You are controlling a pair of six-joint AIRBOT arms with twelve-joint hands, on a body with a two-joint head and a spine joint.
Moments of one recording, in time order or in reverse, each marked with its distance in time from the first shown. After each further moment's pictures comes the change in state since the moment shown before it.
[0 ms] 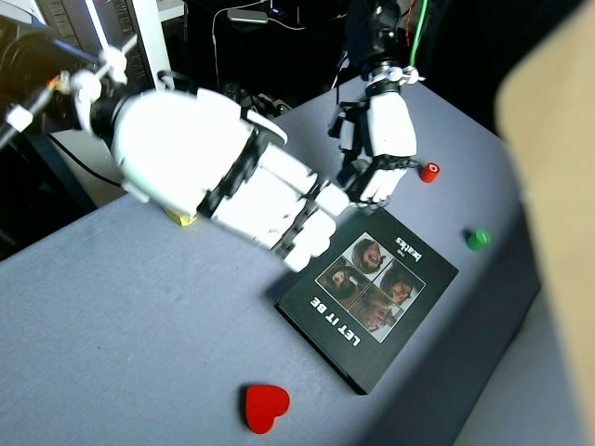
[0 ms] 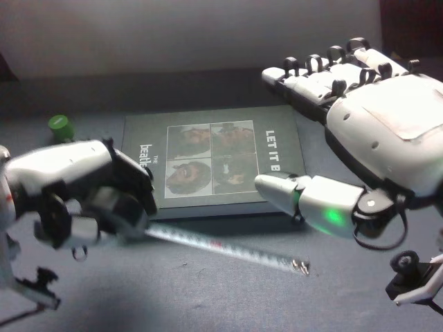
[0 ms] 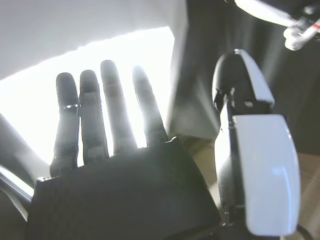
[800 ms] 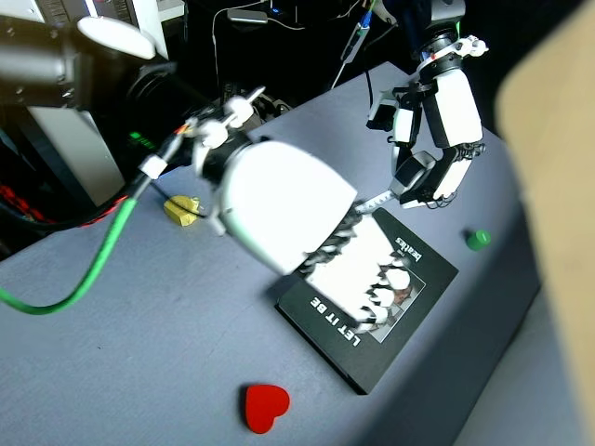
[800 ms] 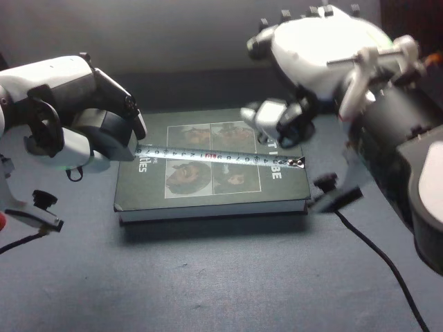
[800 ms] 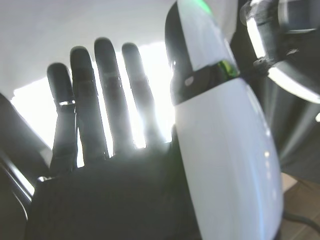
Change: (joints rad) left arm -0.320 0.001 0.066 -0.828 0.059 0.787; right arm 0.219 -0.316 0.315 0.319 -0.084 -0.199
